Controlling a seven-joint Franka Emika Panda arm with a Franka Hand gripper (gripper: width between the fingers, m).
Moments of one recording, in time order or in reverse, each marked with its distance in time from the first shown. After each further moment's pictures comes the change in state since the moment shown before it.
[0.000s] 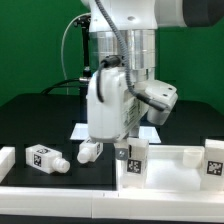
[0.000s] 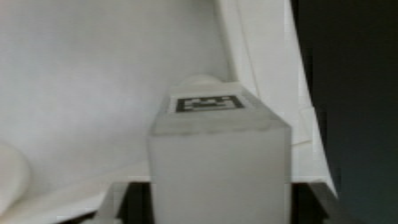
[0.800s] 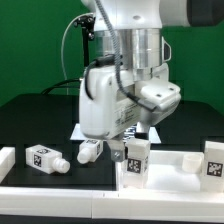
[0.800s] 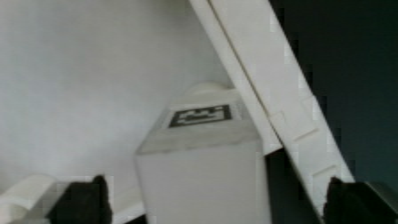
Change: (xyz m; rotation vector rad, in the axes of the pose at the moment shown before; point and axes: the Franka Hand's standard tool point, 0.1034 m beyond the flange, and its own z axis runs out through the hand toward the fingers) arm -0.013 0.014 -0.014 0.016 -0.002 0.089
